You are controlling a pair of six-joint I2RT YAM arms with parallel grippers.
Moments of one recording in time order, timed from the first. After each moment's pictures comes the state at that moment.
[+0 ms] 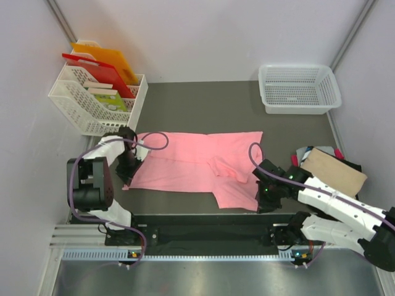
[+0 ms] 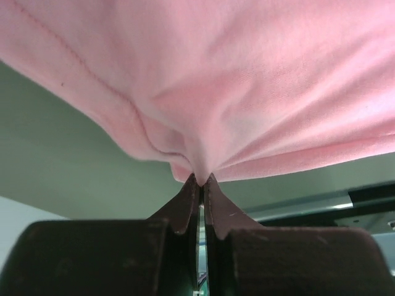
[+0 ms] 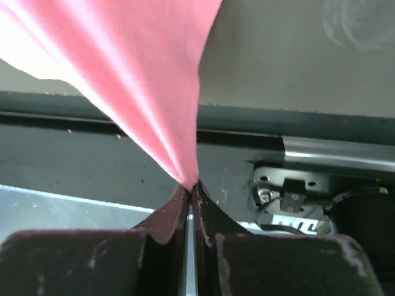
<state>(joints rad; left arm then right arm) 0.05 1.61 0.94 -0.96 -0.04 0.49 0.82 0.97 0.69 -1.06 -0.05 0.88</state>
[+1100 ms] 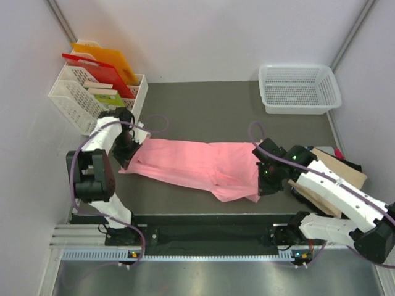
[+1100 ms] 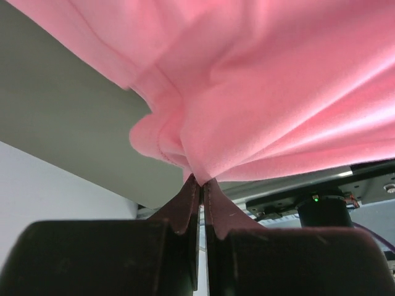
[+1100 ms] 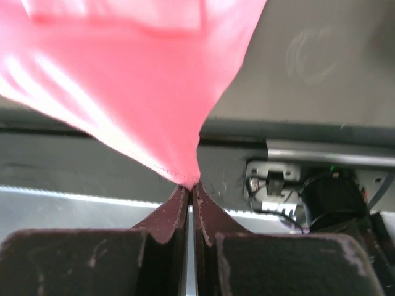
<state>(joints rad) 0.05 1.68 1.28 -1.21 -0.03 0.57 0.77 1.07 1.00 -1.25 0.04 0.80</state>
